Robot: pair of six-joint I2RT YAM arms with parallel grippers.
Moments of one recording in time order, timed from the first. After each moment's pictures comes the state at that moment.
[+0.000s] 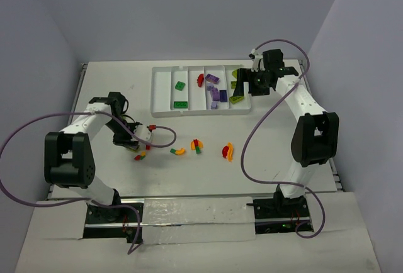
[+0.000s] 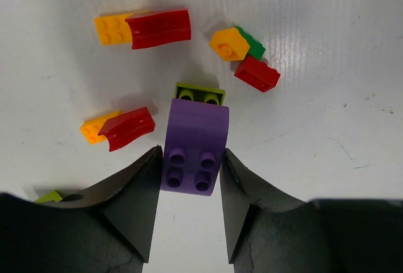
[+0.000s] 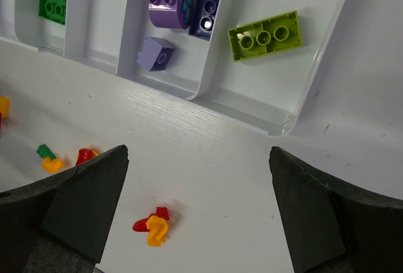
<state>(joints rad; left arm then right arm) -0.09 1.59 1.06 -1.07 0.30 1.73 0.11 1.76 1.51 -0.67 -0.37 0.06</state>
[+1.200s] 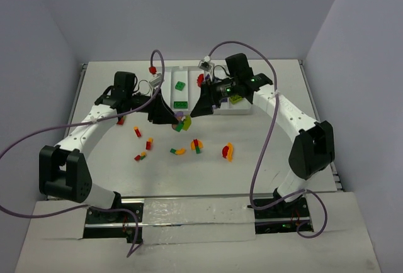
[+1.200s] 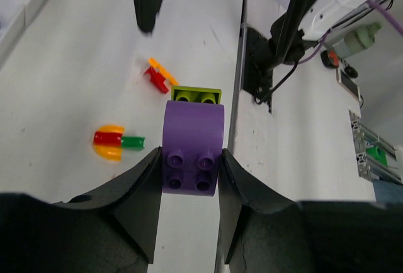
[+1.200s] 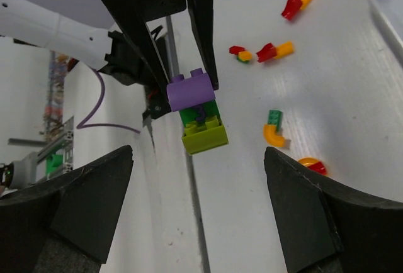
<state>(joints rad) -0.27 1.46 1.13 -0.44 1.22 0.13 0.45 1.66 1.49 -0.55 -1.05 0.06</state>
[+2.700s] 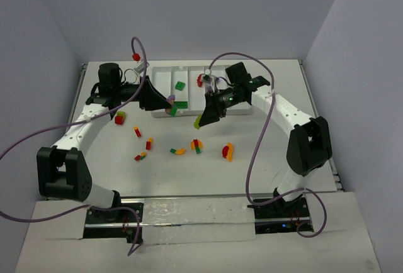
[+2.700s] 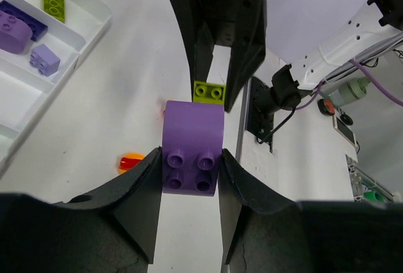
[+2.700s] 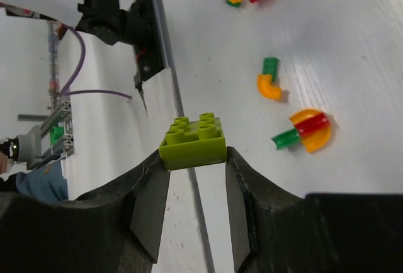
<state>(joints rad) -0.16 1.46 1.12 -0.10 1.27 -0.19 0.44 1.70 1.43 -0.74 -1.05 -0.14</state>
